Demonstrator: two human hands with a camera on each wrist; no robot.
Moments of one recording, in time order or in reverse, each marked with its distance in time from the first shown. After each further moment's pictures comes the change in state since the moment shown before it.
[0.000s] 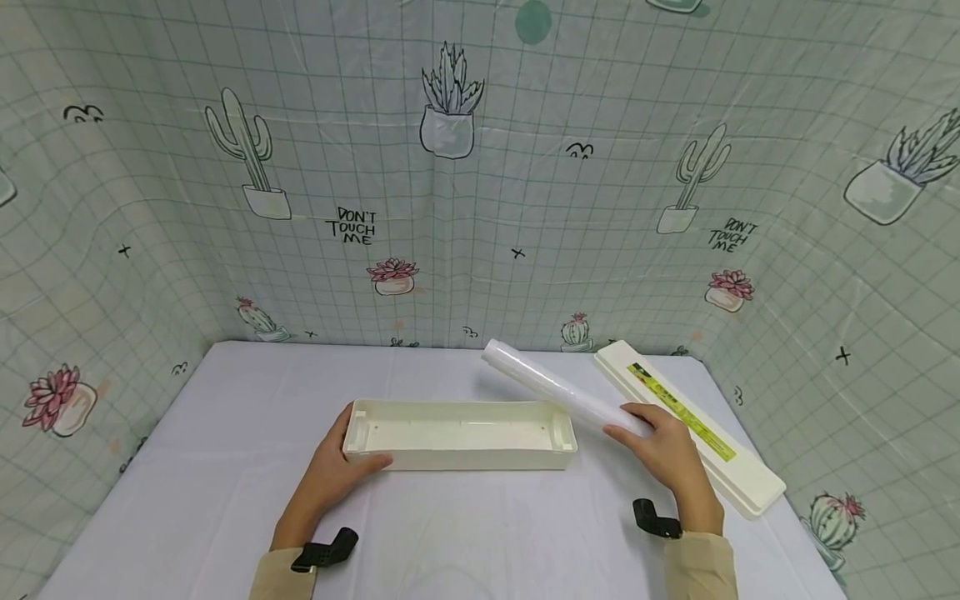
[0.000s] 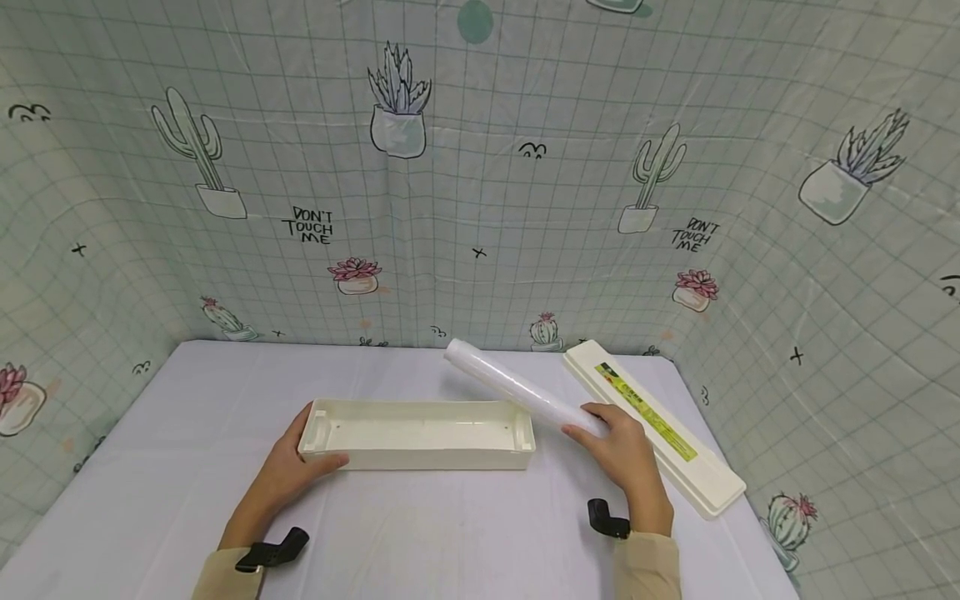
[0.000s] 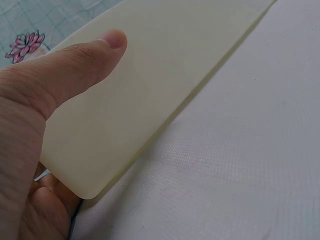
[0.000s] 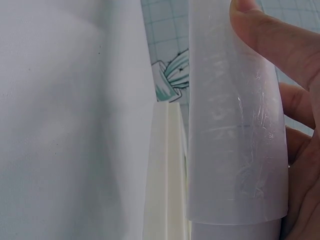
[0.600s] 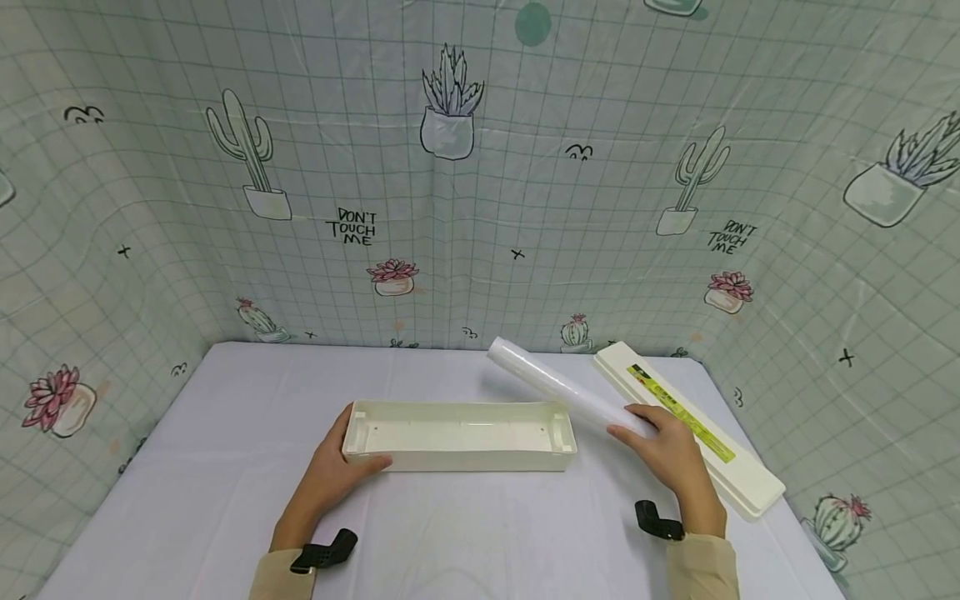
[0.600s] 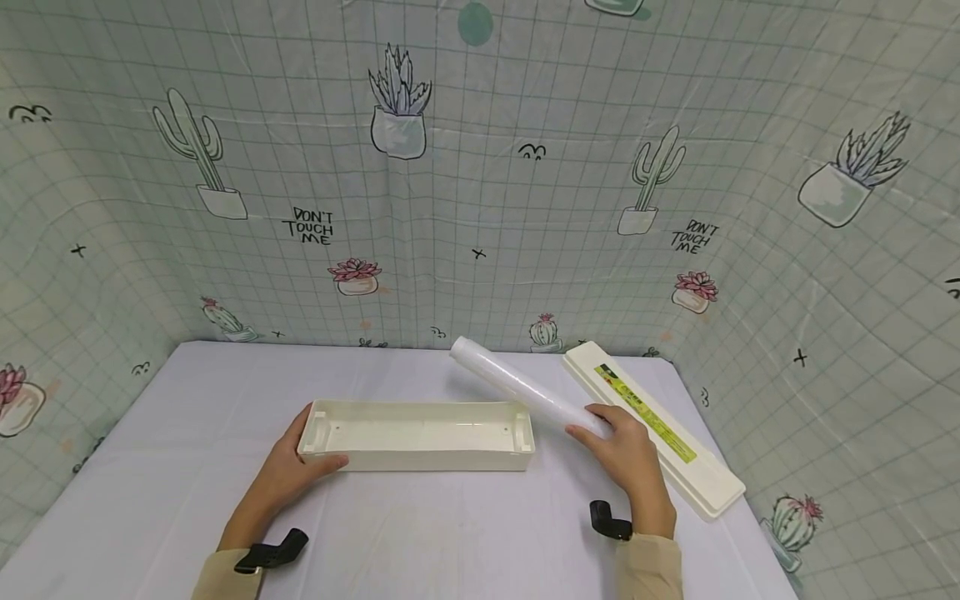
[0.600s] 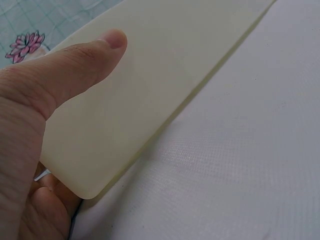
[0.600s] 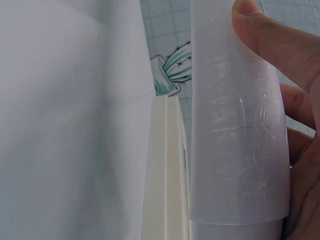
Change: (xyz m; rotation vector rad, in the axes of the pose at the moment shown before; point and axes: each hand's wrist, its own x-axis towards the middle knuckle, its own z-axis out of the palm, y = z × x) left_hand -0.001 0.001 0.000 0.002 -0.003 0.005; right_hand 0.000 0.004 -0.003 -0.014 0.022 0.008
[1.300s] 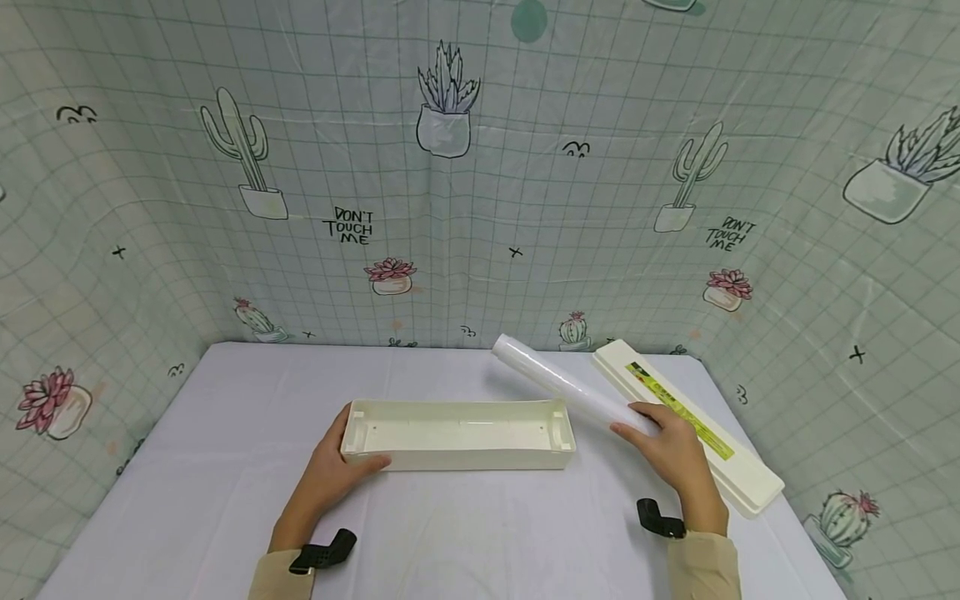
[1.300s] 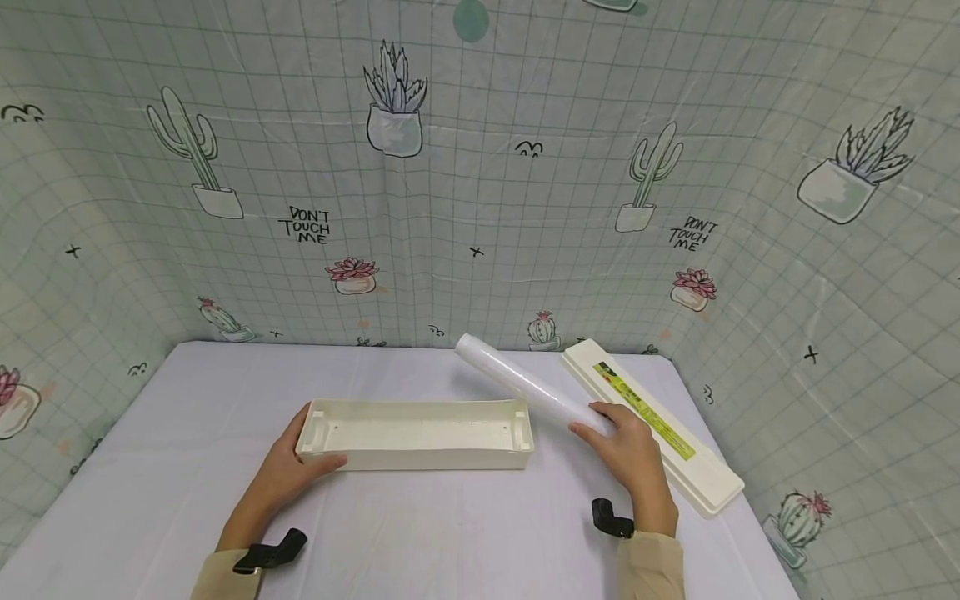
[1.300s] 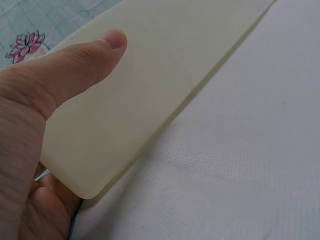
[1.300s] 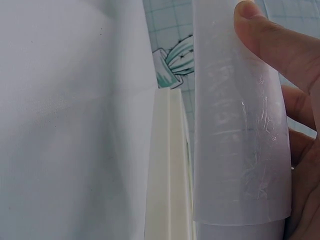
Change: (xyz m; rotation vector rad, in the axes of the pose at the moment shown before) left_hand 0.002 -0.005 0.002 -0.025 -0.004 0.005; right_hand -0.001 0.003 -0.003 -0.019 0.014 0.014
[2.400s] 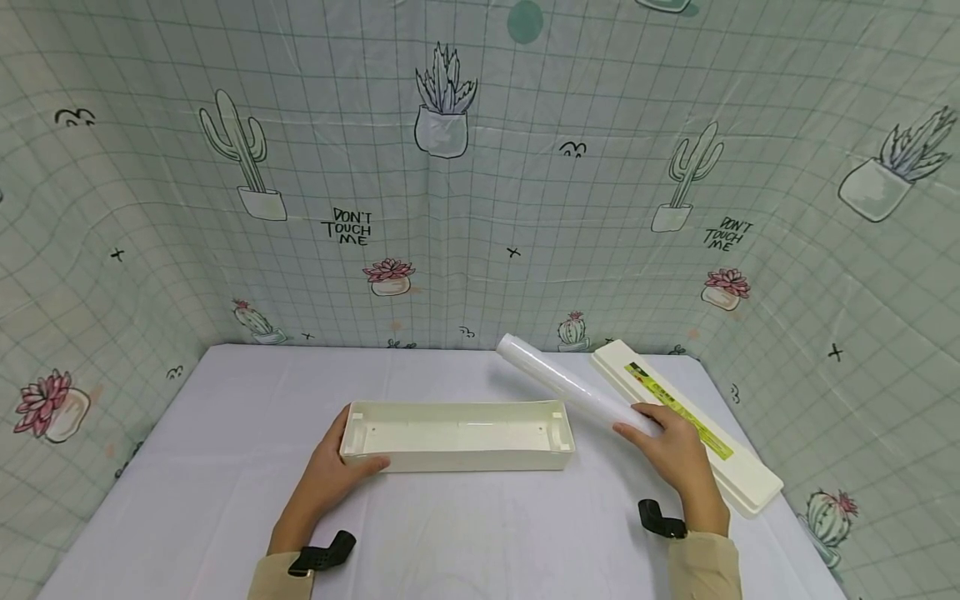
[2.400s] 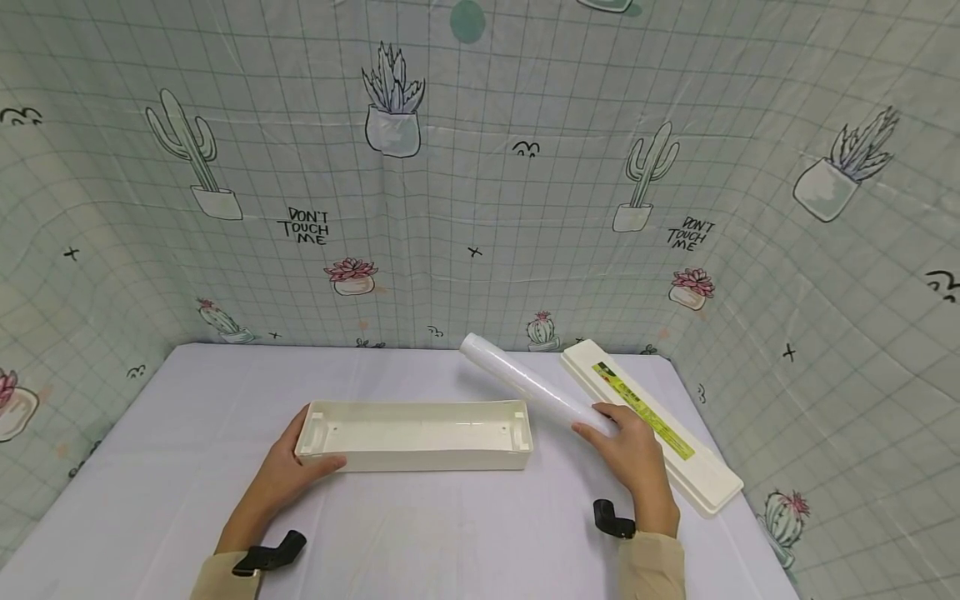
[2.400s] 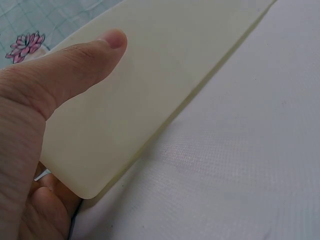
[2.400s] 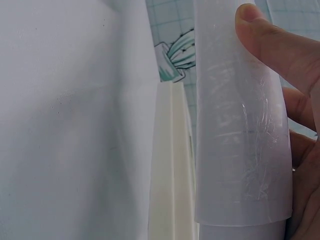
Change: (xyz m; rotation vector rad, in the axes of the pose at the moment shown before) left_hand -0.002 0.002 0.000 0.017 0.002 -0.014; right_hand -0.001 0.007 0.001 0.005 0.016 0.022
